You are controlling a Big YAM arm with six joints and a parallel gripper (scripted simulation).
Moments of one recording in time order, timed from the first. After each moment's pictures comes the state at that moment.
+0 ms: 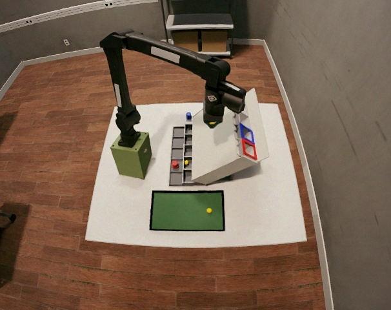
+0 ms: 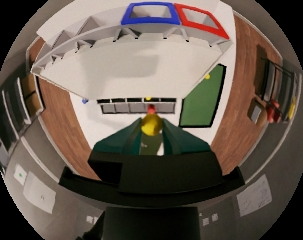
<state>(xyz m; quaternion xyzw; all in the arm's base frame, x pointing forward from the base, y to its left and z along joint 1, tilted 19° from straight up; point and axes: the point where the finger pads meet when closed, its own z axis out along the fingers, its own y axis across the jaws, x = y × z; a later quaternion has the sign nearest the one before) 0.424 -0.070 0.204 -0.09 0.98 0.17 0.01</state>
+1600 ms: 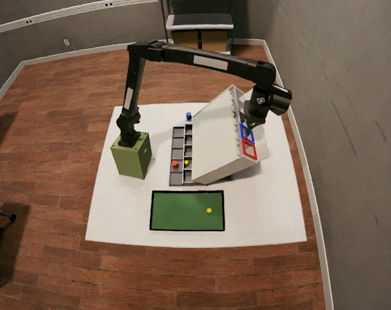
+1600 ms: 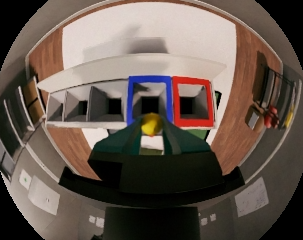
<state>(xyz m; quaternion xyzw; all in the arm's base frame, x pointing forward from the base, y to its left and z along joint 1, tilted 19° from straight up) 0.574 -0.044 0.209 -0.09 0.98 0.17 0.01</state>
